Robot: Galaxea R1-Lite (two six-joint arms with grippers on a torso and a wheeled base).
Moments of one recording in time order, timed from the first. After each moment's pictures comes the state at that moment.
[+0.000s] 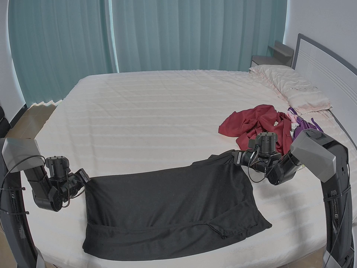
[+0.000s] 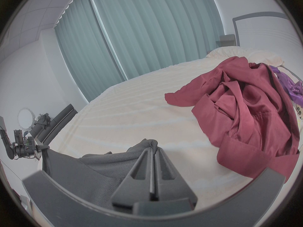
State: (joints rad) left arm 0.13 2.32 -0.62 -1.17 -0.08 -0.56; right arm 0.22 2.55 -1.30 -0.85 0.14 0.25
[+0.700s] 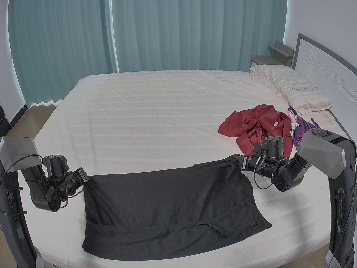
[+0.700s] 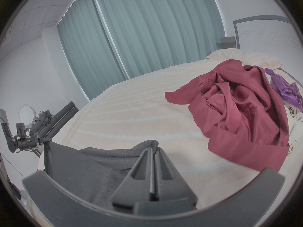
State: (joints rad) left arm 0.13 2.28 -0.59 -1.19 -0.08 -0.49; right arm 0.22 2.46 -1.09 -0.97 0.15 0.23
